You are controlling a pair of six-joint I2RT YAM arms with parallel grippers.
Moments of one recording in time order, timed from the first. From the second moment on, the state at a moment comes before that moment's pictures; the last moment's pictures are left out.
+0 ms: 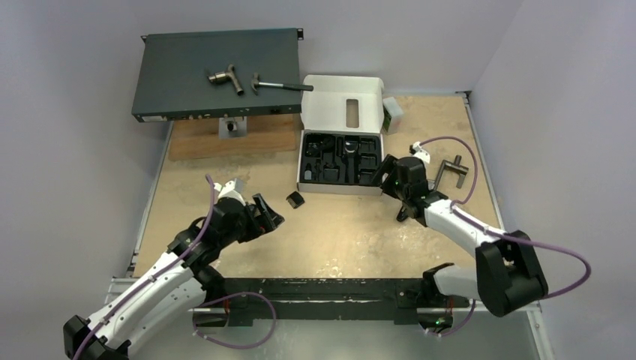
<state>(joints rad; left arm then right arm) -0.64 0.61 0.46 -0.52 -0.08 -0.96 0.36 1.29 0.59 0.06 0.17 0.76</state>
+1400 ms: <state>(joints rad) -0.64 0.58 0.42 -0.55 -0.10 -0.97 0.63 1.61 0.89 0.02 0.25 0.54</state>
